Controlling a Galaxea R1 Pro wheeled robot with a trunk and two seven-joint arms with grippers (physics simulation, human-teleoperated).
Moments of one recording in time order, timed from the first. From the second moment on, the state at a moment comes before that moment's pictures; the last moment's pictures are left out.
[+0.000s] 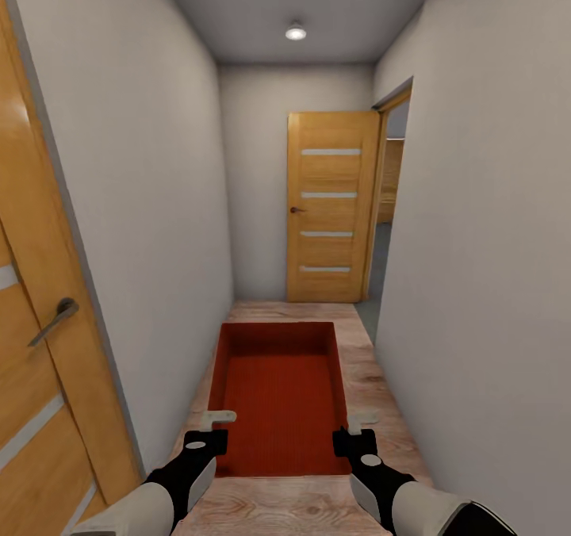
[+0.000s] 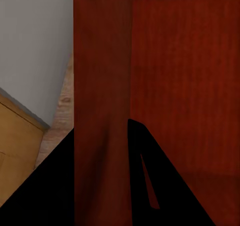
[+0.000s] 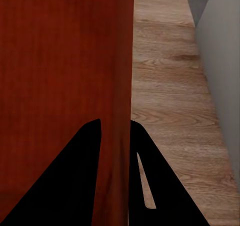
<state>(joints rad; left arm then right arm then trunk) -0.66 -0.12 0.06 -0.21 -0.08 0.03 0.24 -0.71 0.13 0.57 -0.01 -0.46 -0.25 -0.18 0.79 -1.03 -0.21</state>
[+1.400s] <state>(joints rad) -0.66 -0.12 0.06 -0.21 -0.08 0.03 0.24 -0.71 0.13 0.57 -0.01 -0.46 -0.25 -0.18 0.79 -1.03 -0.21</state>
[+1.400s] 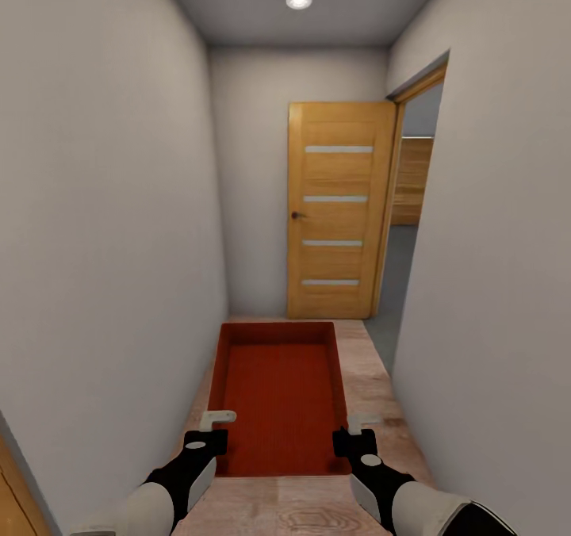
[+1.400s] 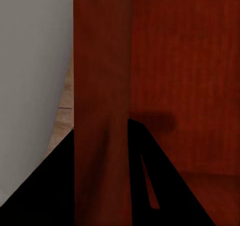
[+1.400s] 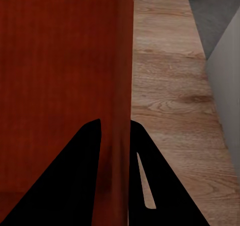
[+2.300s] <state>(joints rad) -0.66 -0.12 0.06 -0.21 -0.08 0.03 0.24 -0.71 0.13 0.57 -0.01 -0.46 -0.25 -0.18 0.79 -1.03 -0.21</state>
